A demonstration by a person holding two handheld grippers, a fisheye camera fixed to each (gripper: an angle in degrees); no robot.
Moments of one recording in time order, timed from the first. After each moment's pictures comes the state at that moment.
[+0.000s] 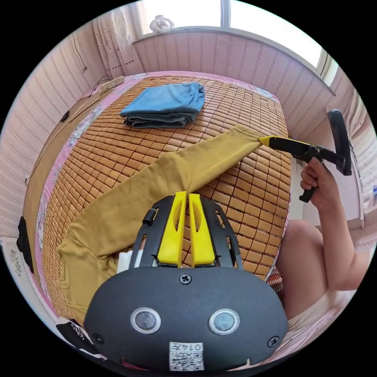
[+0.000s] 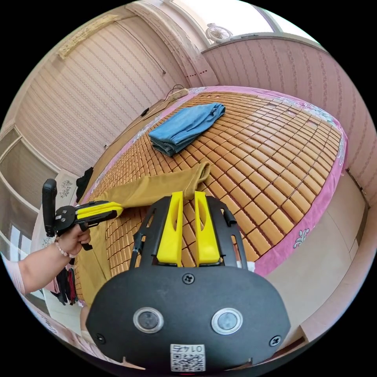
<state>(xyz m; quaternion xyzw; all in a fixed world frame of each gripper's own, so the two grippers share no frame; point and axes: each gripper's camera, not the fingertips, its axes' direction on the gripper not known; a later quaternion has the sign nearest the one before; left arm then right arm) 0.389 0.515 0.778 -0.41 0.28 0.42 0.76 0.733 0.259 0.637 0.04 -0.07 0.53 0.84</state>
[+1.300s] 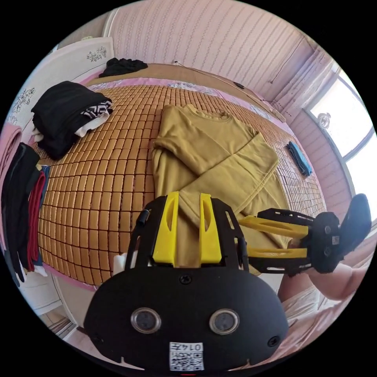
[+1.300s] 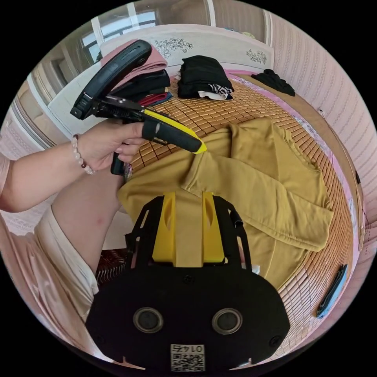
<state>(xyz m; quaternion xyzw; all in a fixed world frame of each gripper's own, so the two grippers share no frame) -0.116 0.368 0.606 -0.41 0.03 -0.02 0.91 0.169 -0.204 0.659 -0.05 -0.29 -0.18 0.94</state>
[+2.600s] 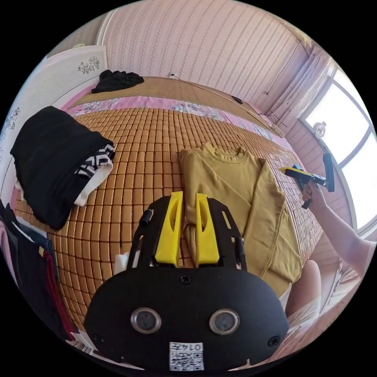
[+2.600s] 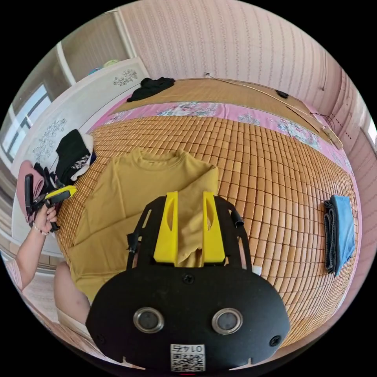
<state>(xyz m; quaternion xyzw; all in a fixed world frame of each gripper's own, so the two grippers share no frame) -0.240 0.210 0.649 -0.37 0.06 -0.01 0.93 0.478 -0.312 0.810 -0.05 -0.18 0.15 0.97</state>
